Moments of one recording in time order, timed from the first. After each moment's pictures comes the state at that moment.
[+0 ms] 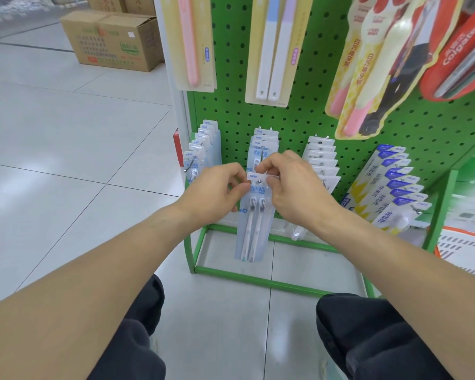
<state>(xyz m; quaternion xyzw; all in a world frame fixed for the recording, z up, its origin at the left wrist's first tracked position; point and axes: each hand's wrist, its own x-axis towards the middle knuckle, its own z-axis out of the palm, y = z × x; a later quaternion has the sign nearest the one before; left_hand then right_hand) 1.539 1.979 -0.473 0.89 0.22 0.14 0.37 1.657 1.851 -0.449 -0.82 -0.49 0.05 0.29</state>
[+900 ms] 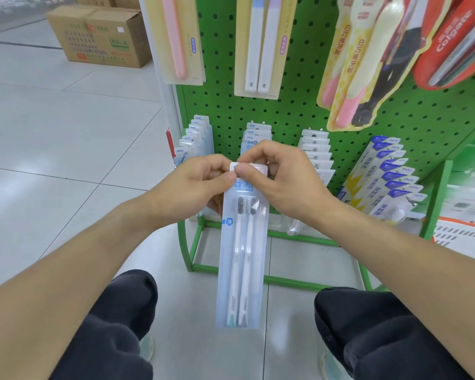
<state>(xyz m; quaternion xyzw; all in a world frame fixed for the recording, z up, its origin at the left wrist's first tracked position) 1.511 1.975 -0.442 0.80 0.17 0.09 0.57 1.655 1.852 -0.451 -0.69 -0.51 0.13 0.50</state>
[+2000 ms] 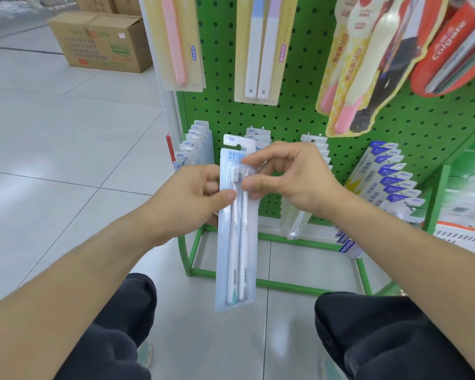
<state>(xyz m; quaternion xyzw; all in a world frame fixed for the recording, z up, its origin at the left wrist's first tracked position) 1.499 1.957 -0.431 0.78 0.21 0.09 0.58 1.673 1.846 -0.440 -0.62 -0.48 0.26 0.57</state>
